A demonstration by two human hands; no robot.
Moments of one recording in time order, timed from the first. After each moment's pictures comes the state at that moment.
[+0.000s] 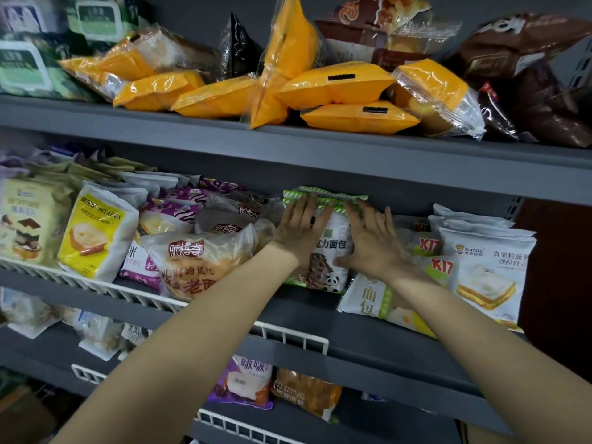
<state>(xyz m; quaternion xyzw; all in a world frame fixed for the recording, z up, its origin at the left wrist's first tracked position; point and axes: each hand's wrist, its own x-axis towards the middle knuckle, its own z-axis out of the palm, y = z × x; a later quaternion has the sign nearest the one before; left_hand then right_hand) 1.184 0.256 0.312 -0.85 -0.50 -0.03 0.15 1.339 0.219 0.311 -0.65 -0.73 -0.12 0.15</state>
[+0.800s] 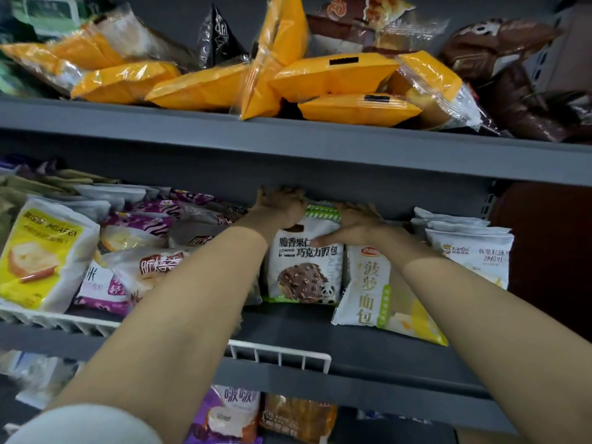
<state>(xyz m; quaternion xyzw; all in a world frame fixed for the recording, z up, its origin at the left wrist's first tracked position) 1.192 0.323 0.355 -0.83 -0.55 -0.10 0.08 1.344 0.266 0.342 -0.70 -0.71 -0.01 0.11</state>
